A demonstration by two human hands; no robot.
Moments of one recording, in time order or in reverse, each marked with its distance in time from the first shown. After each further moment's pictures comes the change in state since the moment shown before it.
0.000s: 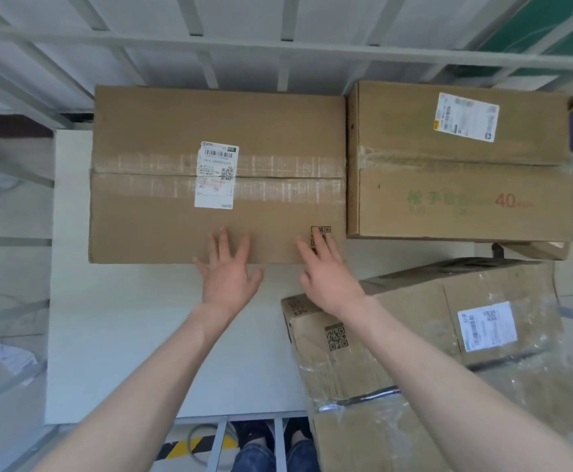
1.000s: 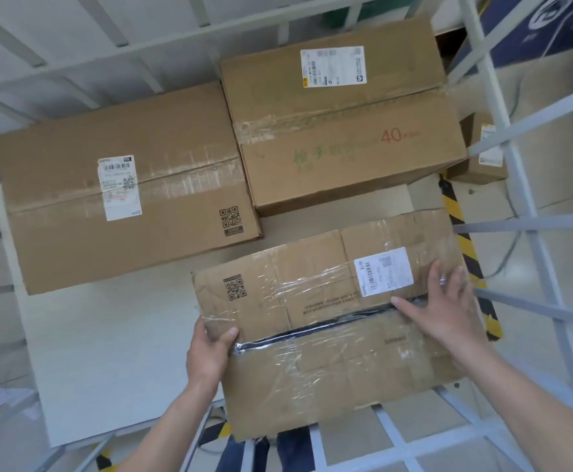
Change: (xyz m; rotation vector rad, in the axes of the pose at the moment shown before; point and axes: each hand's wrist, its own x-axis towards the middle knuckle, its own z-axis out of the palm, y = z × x) left_hand -0.140 0.059 0.102 -0.720 -0.057 -0.461; right_hand -0.234 0.257 0.017 0.268 -0.016 0.825
